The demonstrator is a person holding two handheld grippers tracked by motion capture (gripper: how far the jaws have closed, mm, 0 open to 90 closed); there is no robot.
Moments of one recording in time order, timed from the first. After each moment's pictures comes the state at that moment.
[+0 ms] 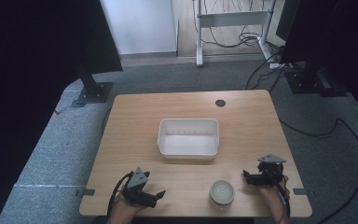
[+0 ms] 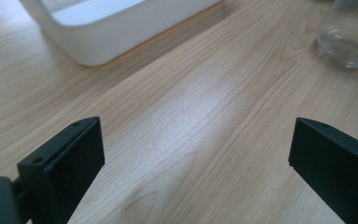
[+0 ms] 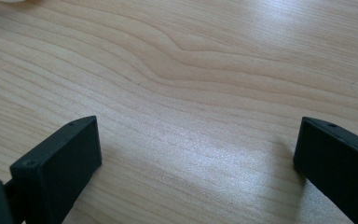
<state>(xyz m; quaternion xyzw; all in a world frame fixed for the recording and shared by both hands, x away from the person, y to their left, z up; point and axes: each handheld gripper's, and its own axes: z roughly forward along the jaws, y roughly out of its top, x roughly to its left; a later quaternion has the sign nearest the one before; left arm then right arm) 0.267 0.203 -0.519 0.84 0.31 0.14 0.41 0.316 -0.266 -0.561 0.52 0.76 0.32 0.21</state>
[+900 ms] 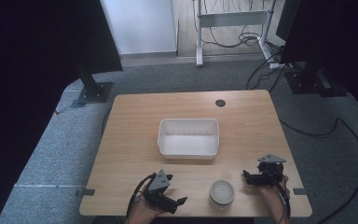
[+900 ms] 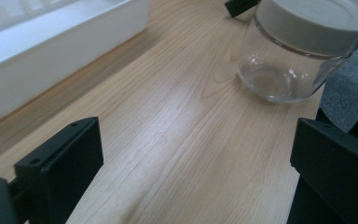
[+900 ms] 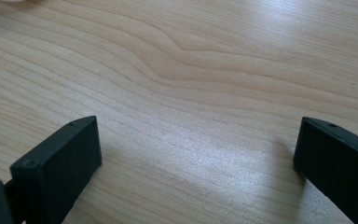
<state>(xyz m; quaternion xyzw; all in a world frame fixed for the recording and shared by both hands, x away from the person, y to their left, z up) 0.260 0.134 -0.514 0.85 0.25 0.09 0.45 0.316 -0.266 -0.561 0.52 0.76 0.32 0.21</state>
